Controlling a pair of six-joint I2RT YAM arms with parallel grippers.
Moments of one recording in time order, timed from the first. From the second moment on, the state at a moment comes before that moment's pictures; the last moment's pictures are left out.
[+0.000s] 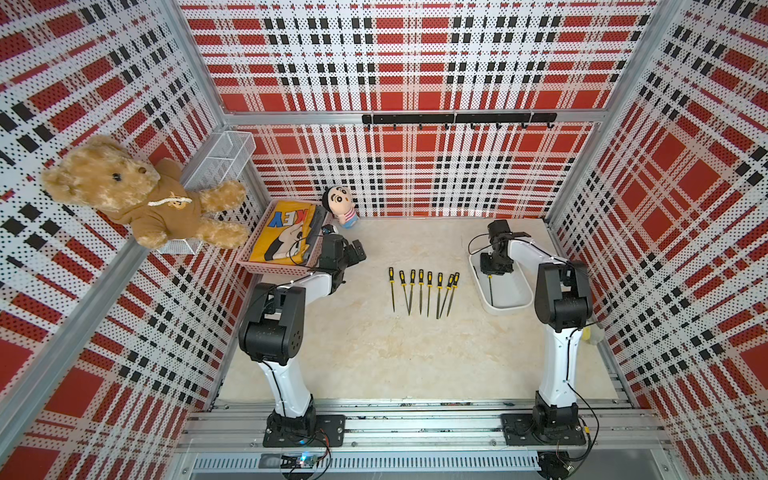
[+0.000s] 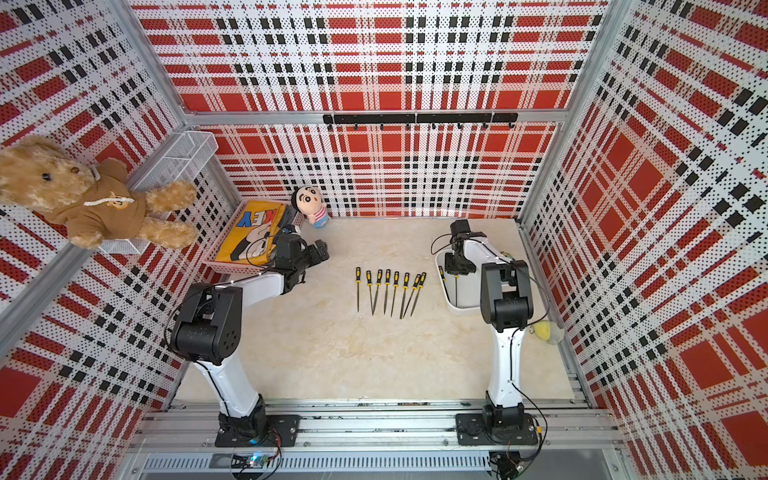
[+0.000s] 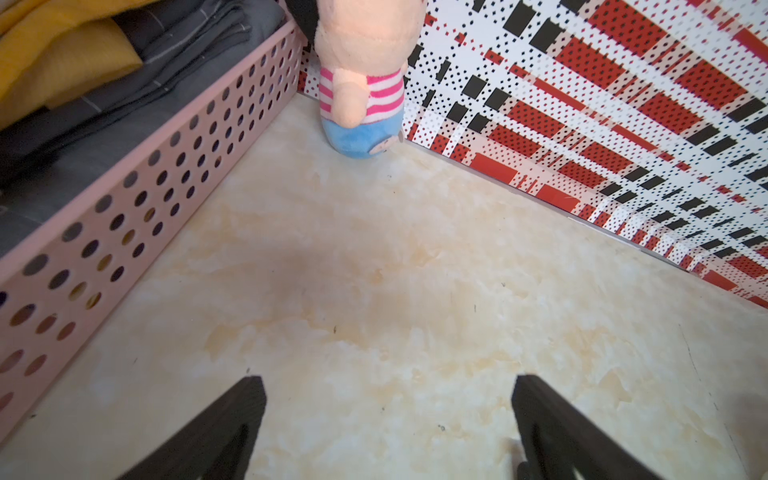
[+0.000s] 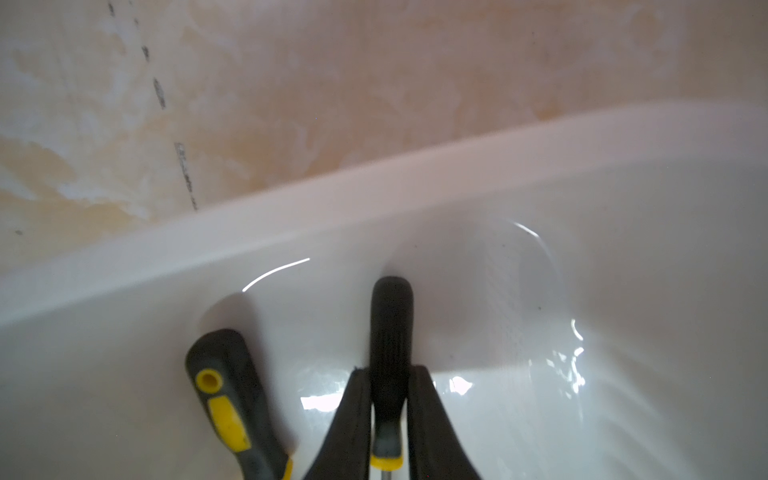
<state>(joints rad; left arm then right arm) -0.15 1.85 1.08 0.26 -0.06 -0.46 0.10 2.19 1.70 -0.75 0.06 0.19</state>
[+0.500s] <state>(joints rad) -0.15 1.85 1.08 0.26 -0.06 -0.47 0.10 2.06 1.81 -0.74 -0.12 0.23</state>
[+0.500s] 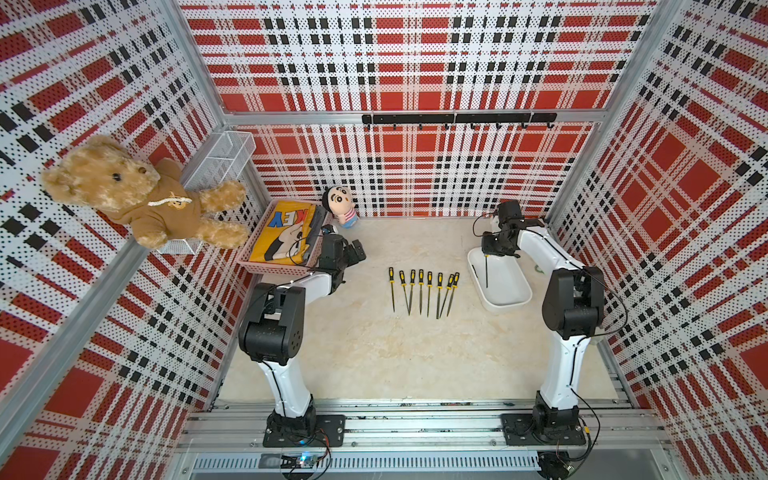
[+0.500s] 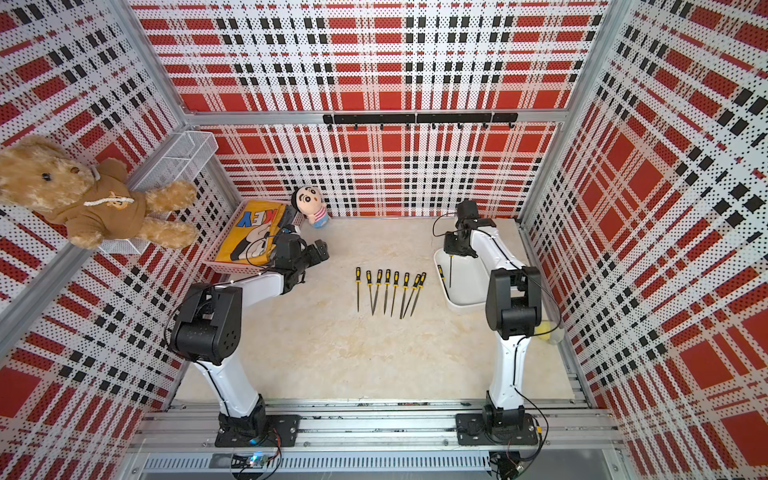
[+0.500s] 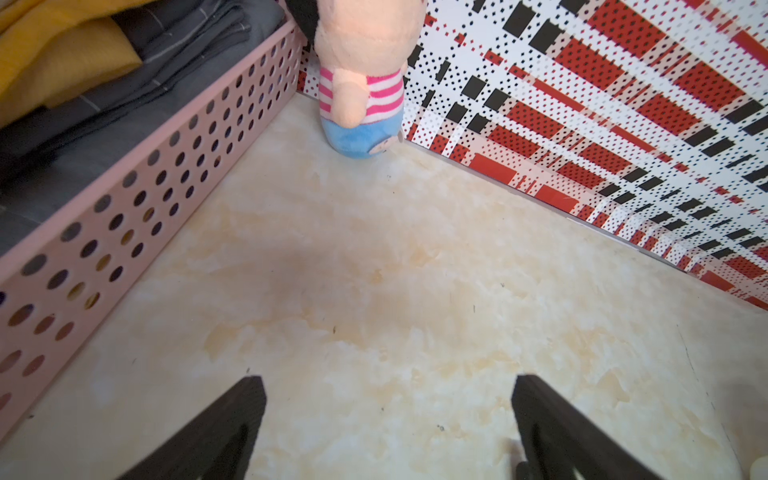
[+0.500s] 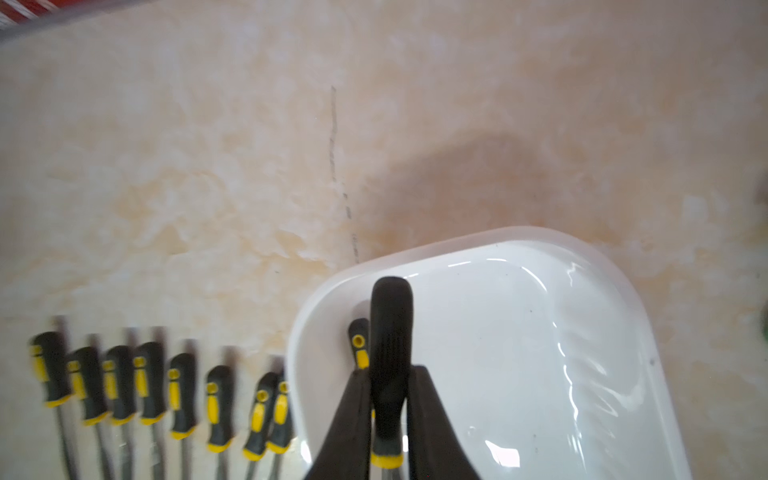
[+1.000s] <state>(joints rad) -0.10 1.84 1.07 0.26 -0.05 -0.47 0.49 2.10 1.79 -0.38 -0.43 0.53</state>
